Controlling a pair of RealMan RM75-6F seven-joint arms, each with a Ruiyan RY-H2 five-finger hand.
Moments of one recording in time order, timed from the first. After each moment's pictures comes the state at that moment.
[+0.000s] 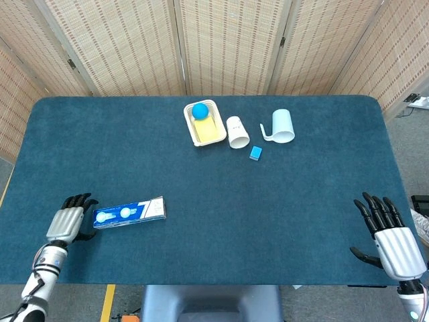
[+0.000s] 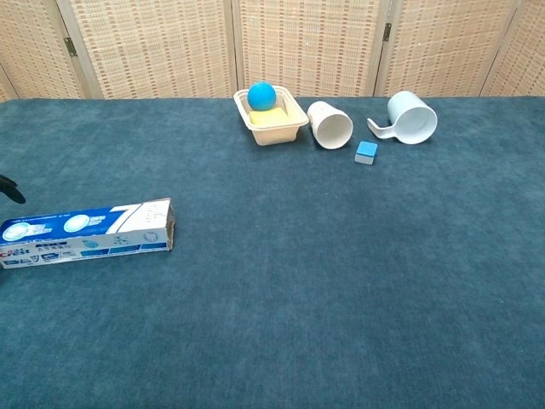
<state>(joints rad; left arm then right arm) -0.41 -1.29 -0.10 -1.60 1.00 1.04 0.28 0.04 -1.10 -0.01 -1.59 -1.69 1.59 -0.05</state>
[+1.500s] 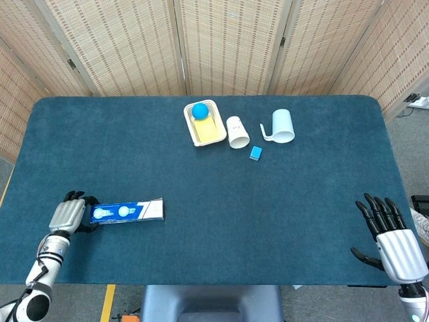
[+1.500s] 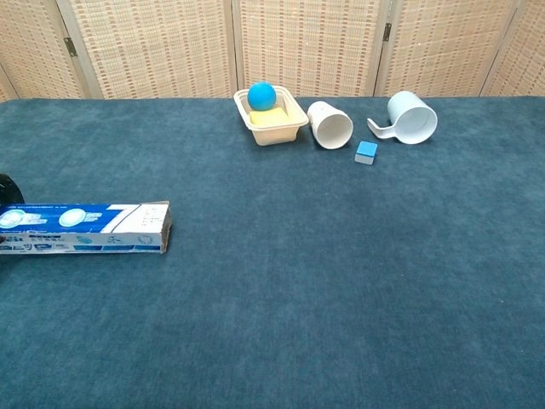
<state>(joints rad) -0.49 -1.26 -0.11 -1.60 0.90 0.98 0.30 0.03 -1.11 0.00 -1.58 -1.72 1.62 -0.04</state>
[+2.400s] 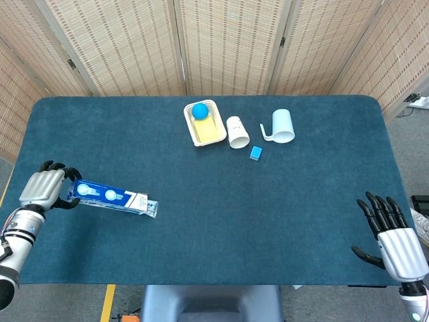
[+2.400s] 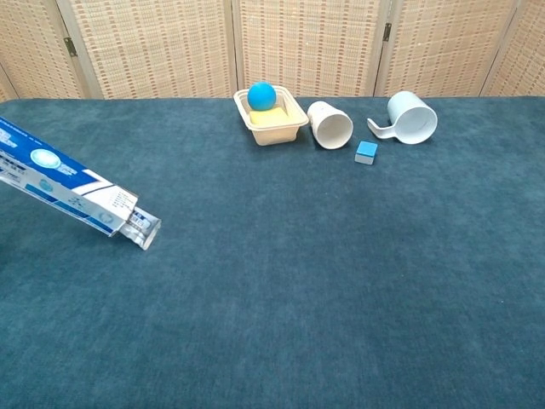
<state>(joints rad) -0.64 -0.83 -0.20 -1.93 0.69 0.89 0.38 0.03 -1.11 0.00 -1.57 -1.71 1.61 -0.04</state>
